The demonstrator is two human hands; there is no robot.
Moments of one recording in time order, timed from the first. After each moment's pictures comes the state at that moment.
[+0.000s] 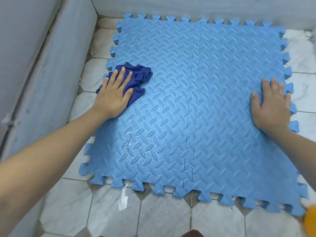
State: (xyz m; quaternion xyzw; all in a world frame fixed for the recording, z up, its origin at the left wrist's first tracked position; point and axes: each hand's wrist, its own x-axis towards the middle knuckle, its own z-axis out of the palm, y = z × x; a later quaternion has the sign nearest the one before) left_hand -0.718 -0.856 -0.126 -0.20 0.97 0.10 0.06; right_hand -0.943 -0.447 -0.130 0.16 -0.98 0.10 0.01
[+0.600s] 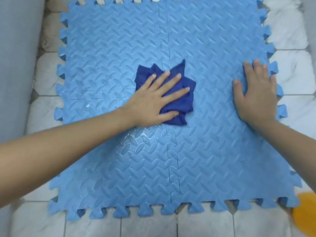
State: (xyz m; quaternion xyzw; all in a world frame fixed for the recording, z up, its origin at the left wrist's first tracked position) left_hand -0.801 -0.727 -0.124 0.12 0.99 0.07 0.06; right_hand -0.941 -0.452 -0.133 0.17 -0.98 0.13 0.02
